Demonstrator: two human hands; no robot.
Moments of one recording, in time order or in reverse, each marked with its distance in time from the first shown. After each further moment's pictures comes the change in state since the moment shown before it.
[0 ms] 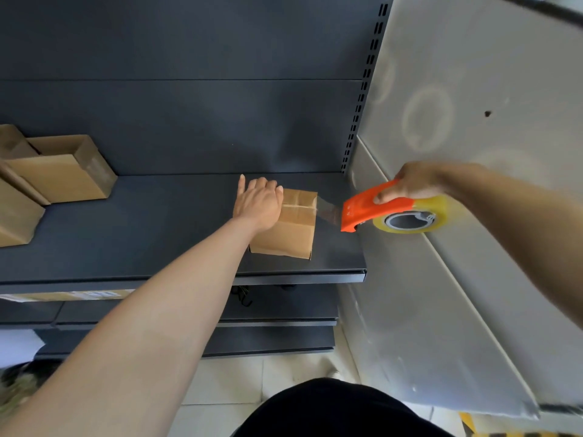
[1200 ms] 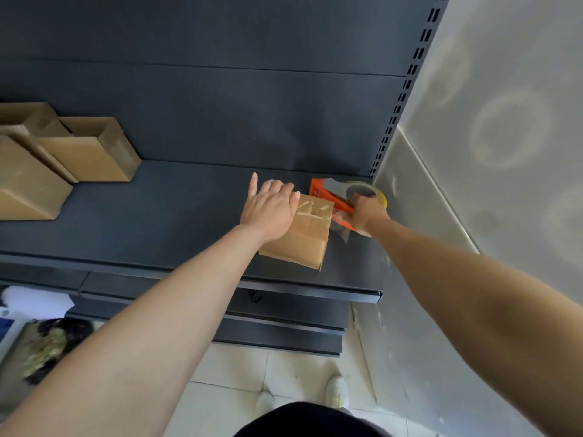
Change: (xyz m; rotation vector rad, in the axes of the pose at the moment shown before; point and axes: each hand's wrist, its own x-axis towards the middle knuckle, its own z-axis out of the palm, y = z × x) left_hand -0.001 0.002 -0.001 0.073 0.001 -0.025; right_hand 0.122 -0.063 0.110 0.199 0.125 -0.133
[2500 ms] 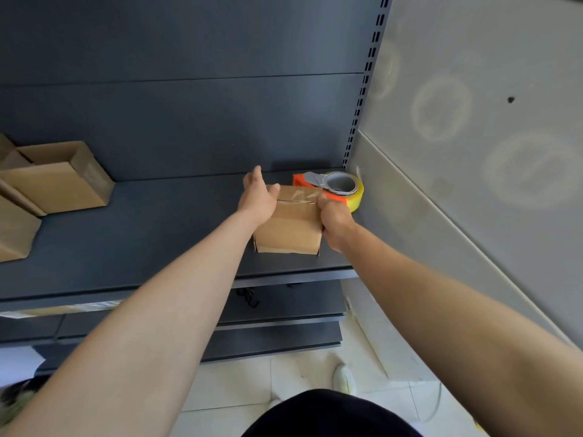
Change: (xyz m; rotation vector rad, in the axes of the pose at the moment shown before) left_hand -0.004 -0.012 -0.020 -0.707 -0.070 -0.239; right_hand -0.088 -0.077 0.025 1.290 0.078 0.336
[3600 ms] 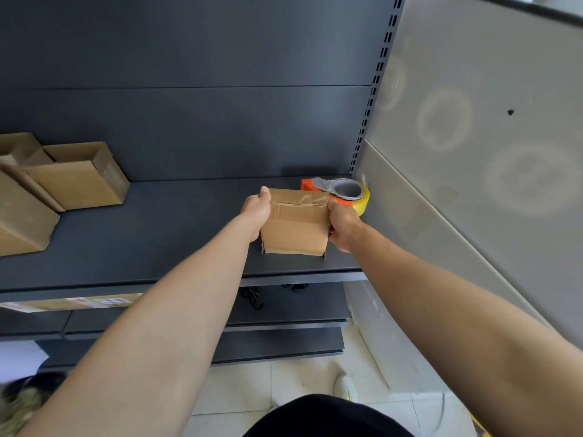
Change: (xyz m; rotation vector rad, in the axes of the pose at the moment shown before) left_hand -0.006 -0.023 -0.006 -0.448 -0.063 -0.322; right_hand -0.003 -0.002 -0.002 0.085 0.001 0.066
